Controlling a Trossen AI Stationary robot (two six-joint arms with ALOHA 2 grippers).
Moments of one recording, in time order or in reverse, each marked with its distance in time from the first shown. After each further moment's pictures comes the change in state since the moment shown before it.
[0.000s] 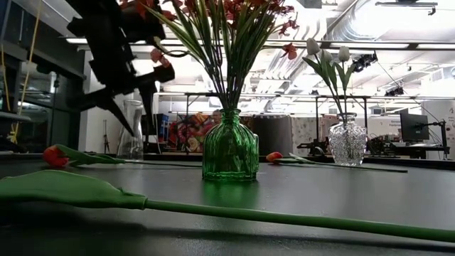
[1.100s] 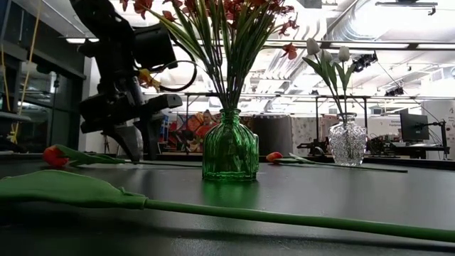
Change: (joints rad) left arm -0.027 0.219 -0.002 0.099 -0.051 0.485; right arm 0.001 0.000 0.000 -0.109 -0.032 -0.134
